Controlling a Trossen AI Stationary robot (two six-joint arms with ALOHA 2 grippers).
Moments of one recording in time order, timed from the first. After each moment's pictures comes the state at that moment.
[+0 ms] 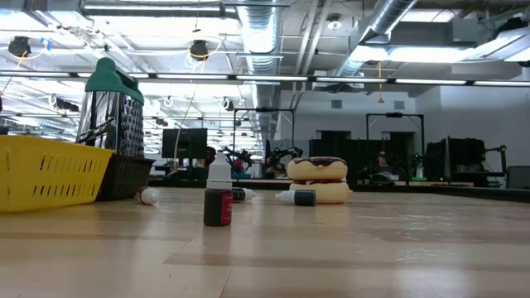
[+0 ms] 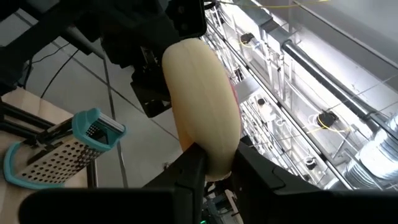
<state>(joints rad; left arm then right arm) -0.19 1.06 1.11 0.27 -0.13 -0.25 0.47 1.70 1.75 0.19 1.10 -1.21</state>
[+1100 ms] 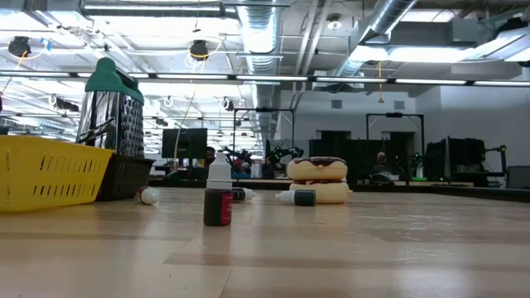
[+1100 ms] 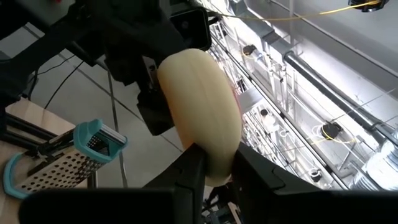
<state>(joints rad) -0.18 1.10 1.11 0.33 -0.10 -0.24 0.44 1.70 1.75 0.20 1.02 -1.20</state>
